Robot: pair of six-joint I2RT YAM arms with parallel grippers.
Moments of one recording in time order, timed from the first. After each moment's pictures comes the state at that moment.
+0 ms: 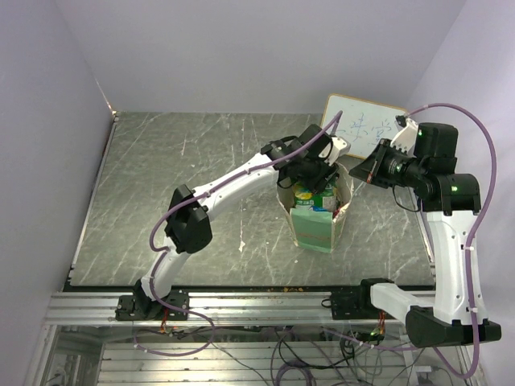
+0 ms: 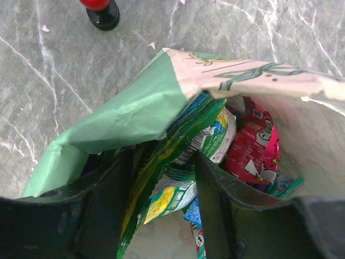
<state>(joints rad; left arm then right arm) -0.97 2.19 2.19 -0.77 0.09 -0.05 0.03 1.08 1.53 -1.09 -0.42 0.37</state>
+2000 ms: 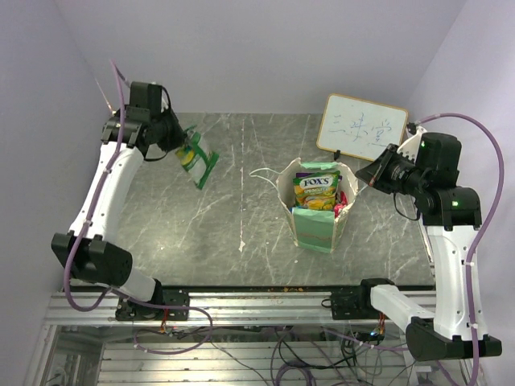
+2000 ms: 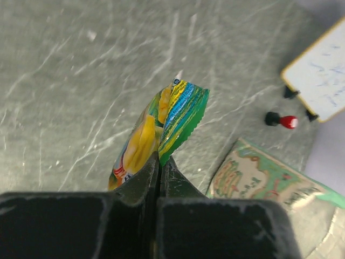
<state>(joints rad) -0.18 1.50 1.67 -0.91 0.08 -0.66 0.03 0.99 1.44 -1.03 -0.30 0.46</state>
